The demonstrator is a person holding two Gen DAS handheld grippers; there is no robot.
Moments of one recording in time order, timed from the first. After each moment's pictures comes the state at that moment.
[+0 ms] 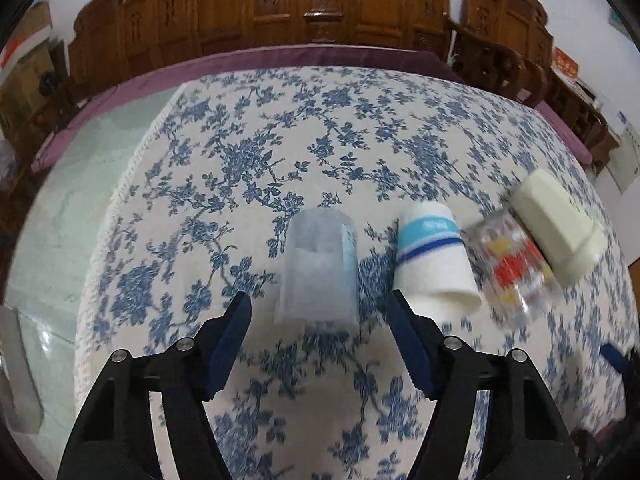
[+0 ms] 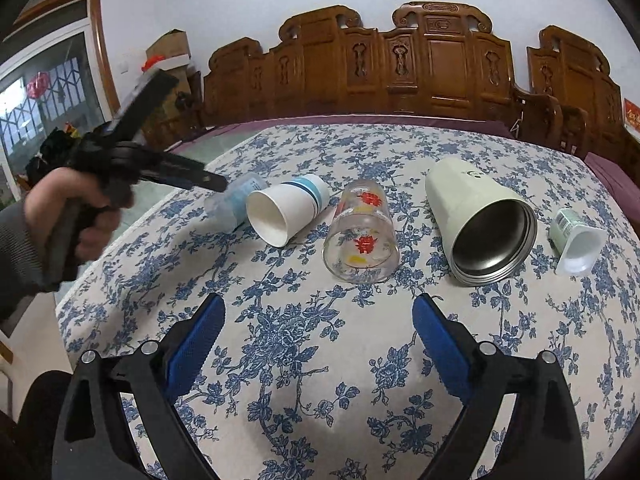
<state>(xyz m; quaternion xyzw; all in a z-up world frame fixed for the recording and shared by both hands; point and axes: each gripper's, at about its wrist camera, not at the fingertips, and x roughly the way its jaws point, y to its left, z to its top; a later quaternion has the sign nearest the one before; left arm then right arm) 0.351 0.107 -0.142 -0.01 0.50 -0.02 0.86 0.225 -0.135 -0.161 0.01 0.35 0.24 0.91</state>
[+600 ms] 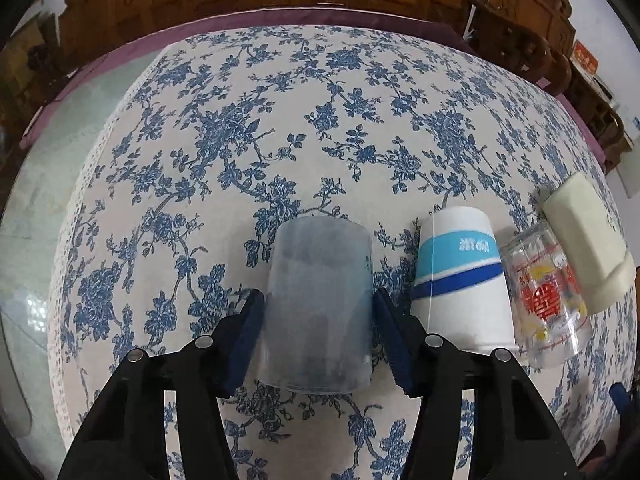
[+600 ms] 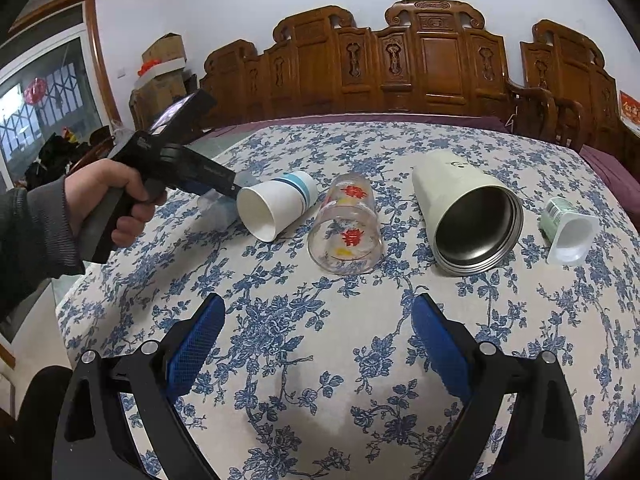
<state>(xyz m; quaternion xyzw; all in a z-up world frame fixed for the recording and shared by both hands) 0.390 0.104 -0.178 -0.02 0.56 -0.01 0.83 0.222 -0.151 -0.165 0.01 0.35 0.23 0.91</state>
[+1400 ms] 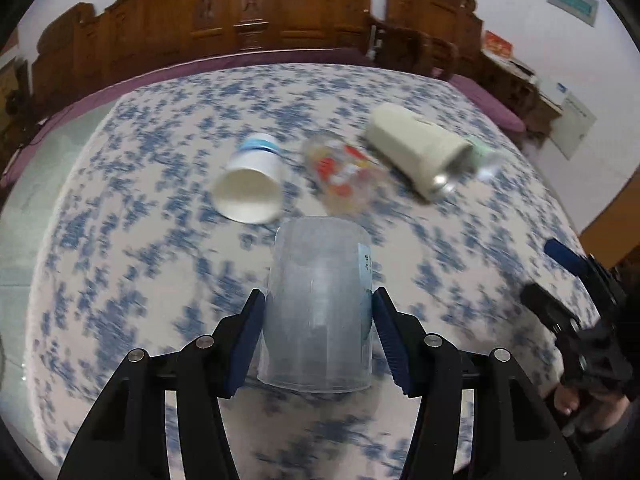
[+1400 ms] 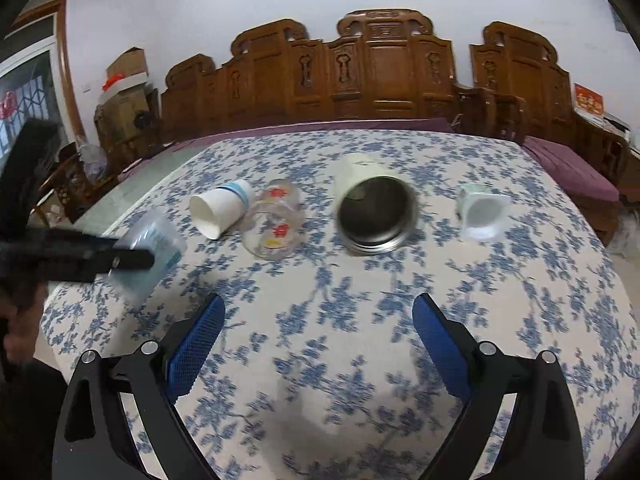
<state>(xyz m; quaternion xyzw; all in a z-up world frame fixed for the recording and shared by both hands) 0.216 -0.009 -0.133 0.00 0.48 -0.12 0.87 0.185 -0.217 -0.149 0.02 0.34 0.15 0.93</state>
